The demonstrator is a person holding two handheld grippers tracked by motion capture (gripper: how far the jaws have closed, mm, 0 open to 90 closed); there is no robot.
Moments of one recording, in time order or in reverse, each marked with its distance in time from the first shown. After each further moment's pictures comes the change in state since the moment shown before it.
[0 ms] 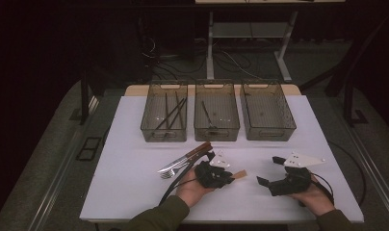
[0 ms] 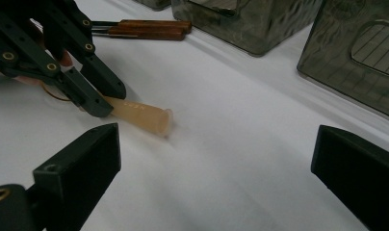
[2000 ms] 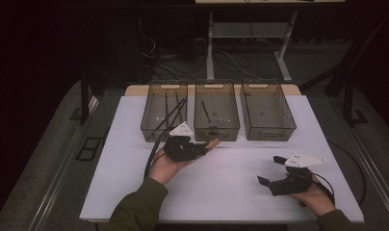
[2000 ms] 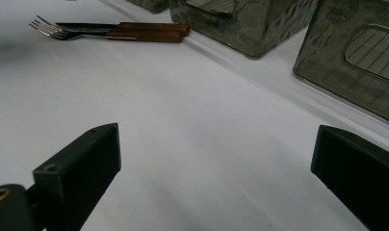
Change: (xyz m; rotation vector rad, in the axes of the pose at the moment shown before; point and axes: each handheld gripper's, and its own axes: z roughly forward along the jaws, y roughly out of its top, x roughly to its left) left arm 0.070 -0.005 -0.082 -0.162 0.097 -0.197; right arm 0.000 0.001 -0.002 -0.003 -0.002 0.002
